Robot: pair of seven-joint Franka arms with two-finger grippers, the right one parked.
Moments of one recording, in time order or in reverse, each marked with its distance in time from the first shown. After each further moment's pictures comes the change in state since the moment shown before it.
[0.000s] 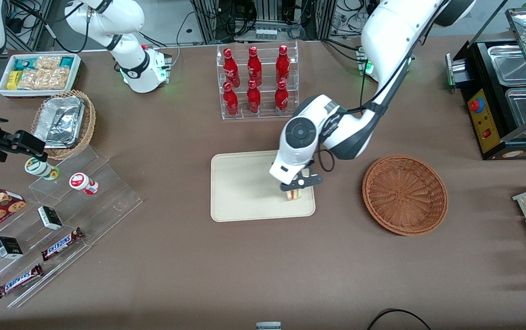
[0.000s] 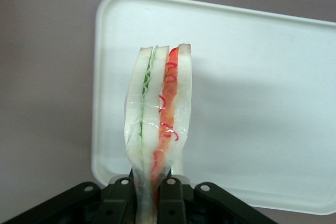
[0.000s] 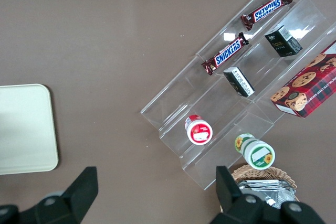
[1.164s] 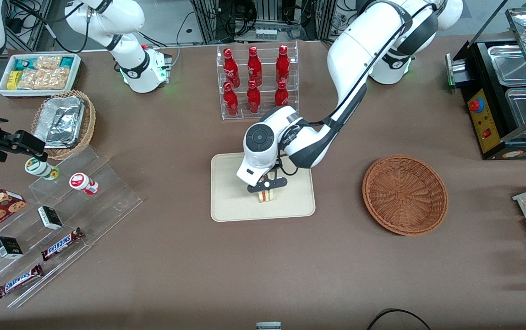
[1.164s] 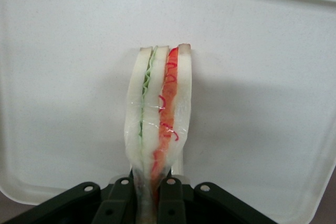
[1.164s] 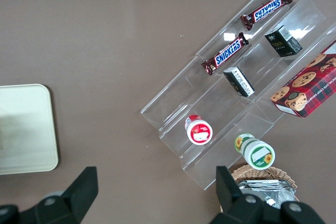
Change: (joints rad) arm -0.127 0.205 0.016 0.219 0.052 0.016 -0.096
